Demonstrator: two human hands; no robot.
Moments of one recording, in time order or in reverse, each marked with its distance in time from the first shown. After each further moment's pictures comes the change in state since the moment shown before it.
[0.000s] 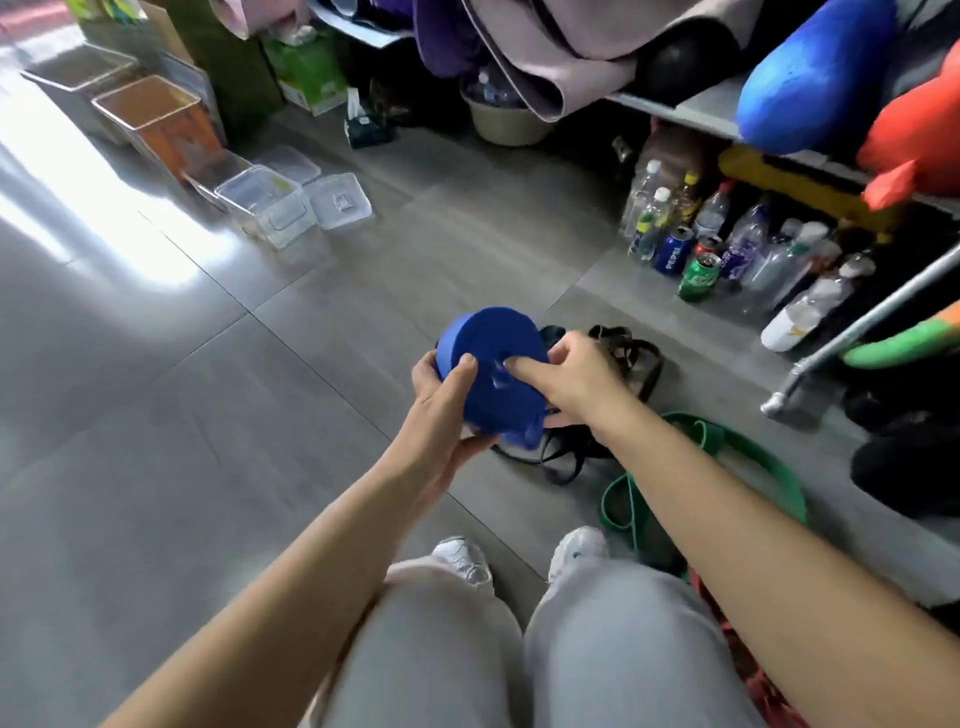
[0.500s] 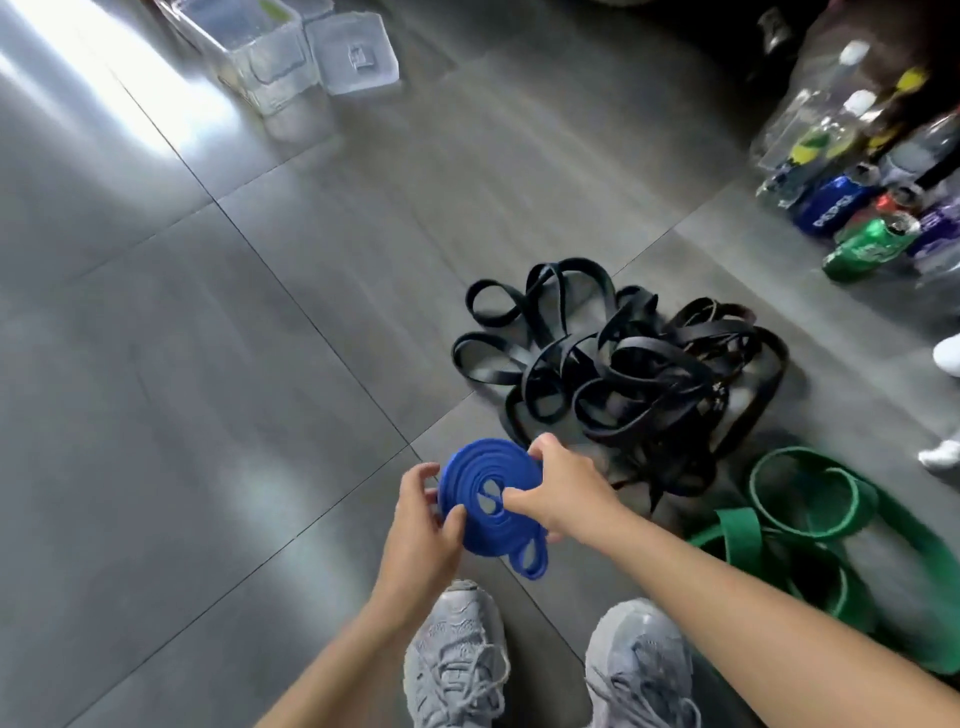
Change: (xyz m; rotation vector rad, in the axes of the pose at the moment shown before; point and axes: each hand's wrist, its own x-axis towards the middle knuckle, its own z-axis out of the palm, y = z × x) left_hand 0.150 -0.205 -0.109 0.458 0.319 -0.171; right_hand 0.151 0.172 0.136 -0.564 -0.383 0.232
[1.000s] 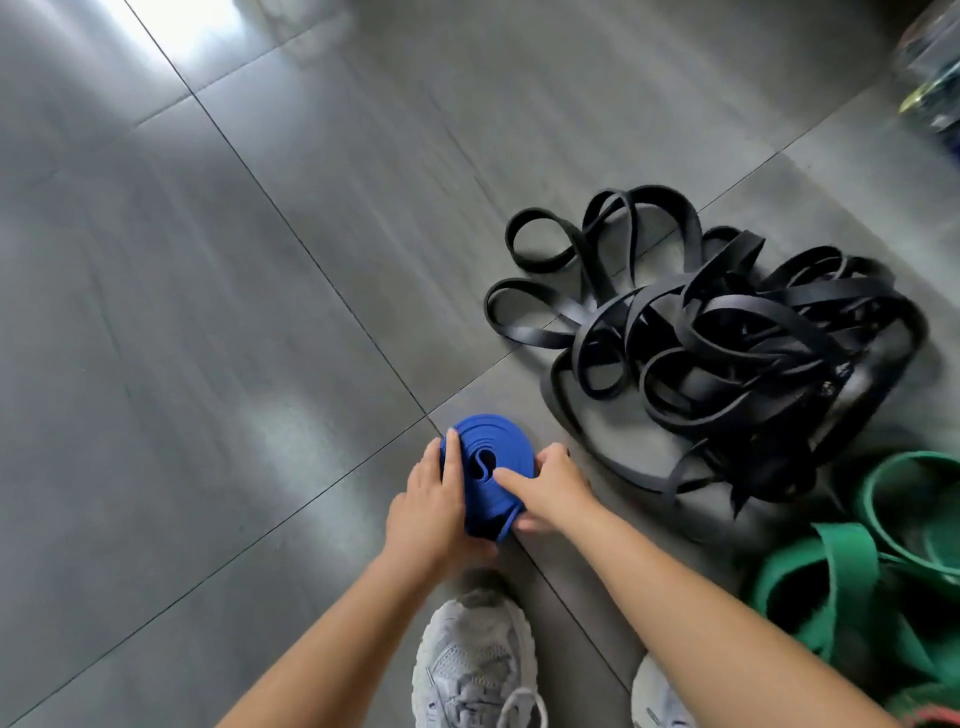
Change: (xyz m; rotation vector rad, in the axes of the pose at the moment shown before) left_hand 0.097 -0.098 0.015 0.914 -0.183 0.087; right_hand 0.112 0.032 0.104 0.386 -0.078 0.234
